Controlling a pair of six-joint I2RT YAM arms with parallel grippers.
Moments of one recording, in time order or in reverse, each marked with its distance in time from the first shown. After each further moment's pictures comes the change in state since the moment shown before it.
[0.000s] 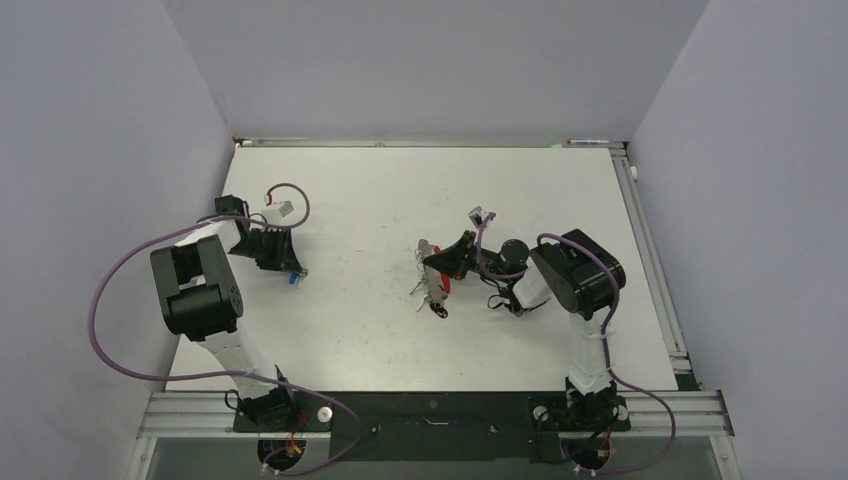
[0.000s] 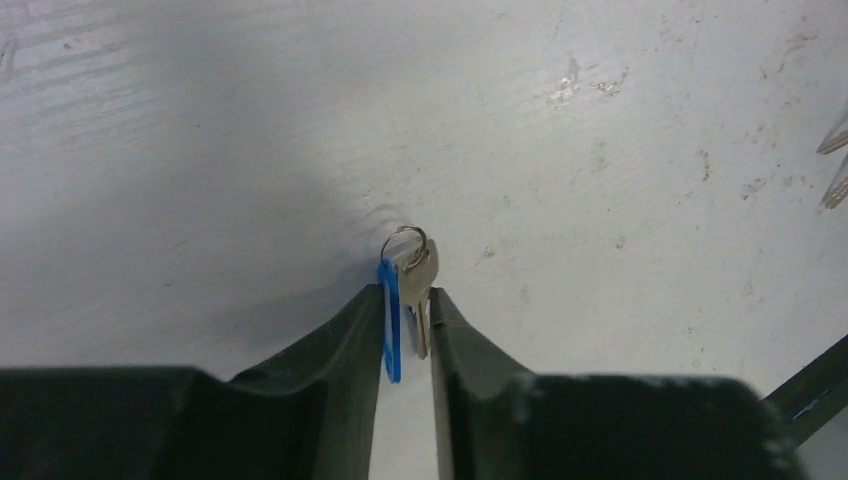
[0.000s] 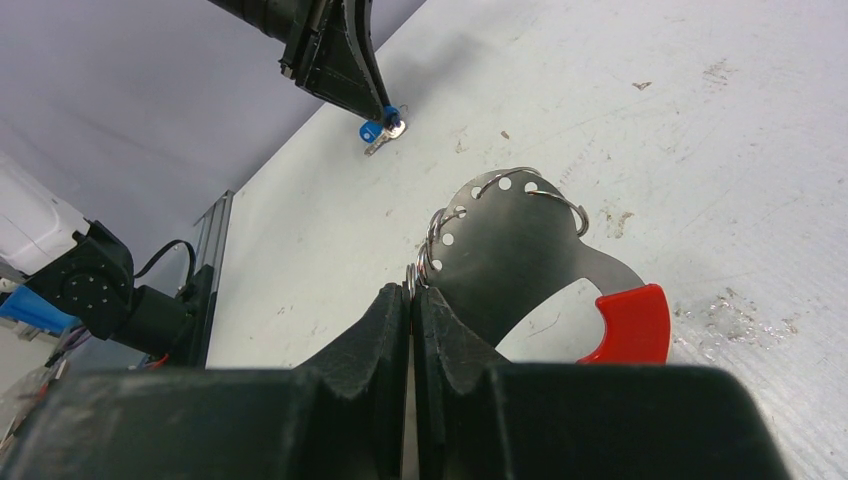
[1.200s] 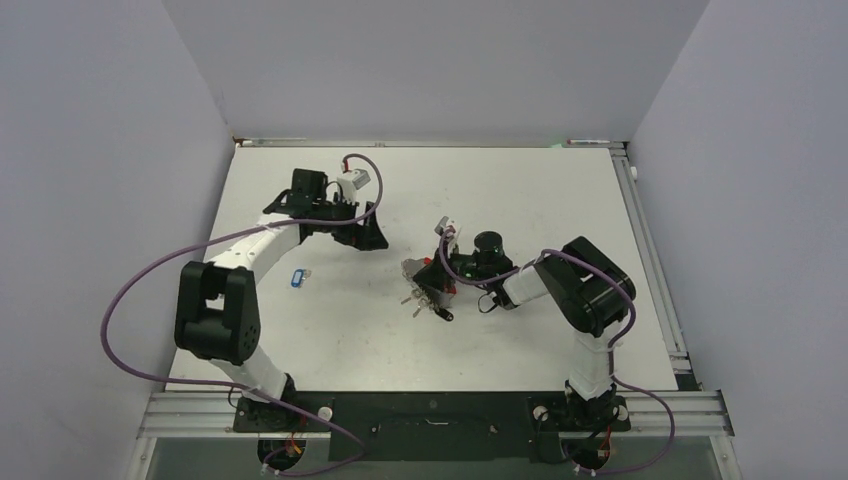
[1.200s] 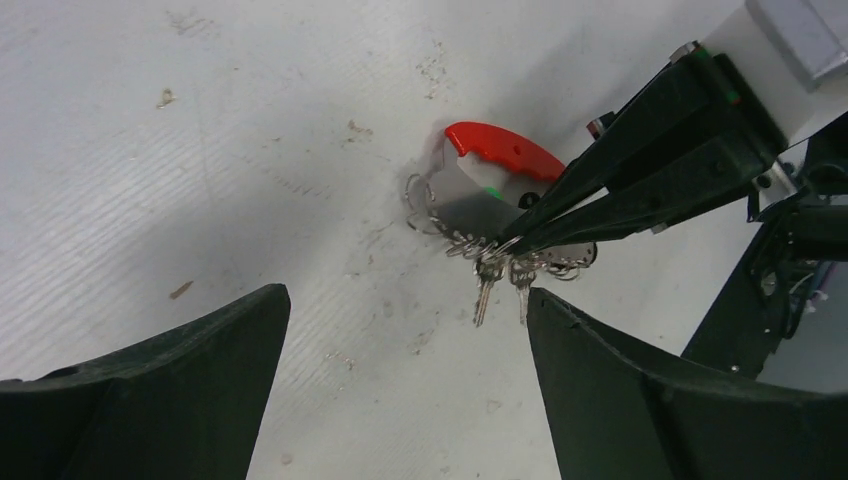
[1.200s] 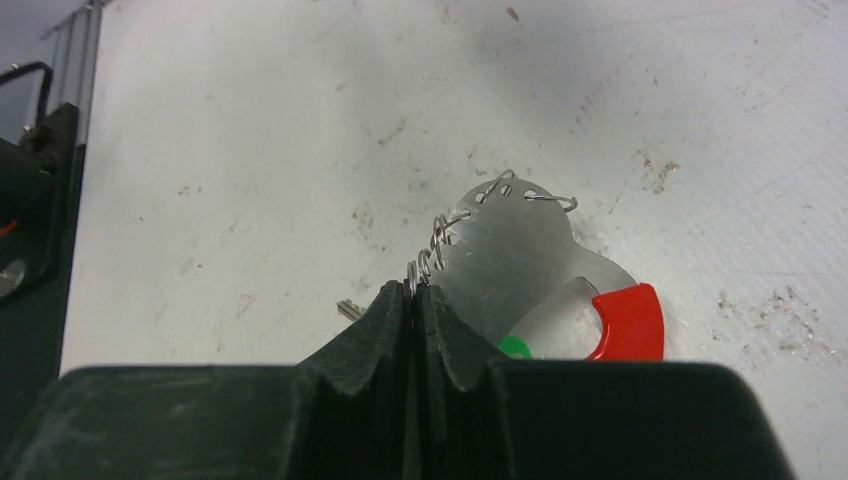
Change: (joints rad) left arm -0.478 -0.203 0.016 0.255 0.088 -0.351; right arm 0.105 -0.122 0.078 -0.523 0.019 -0.459
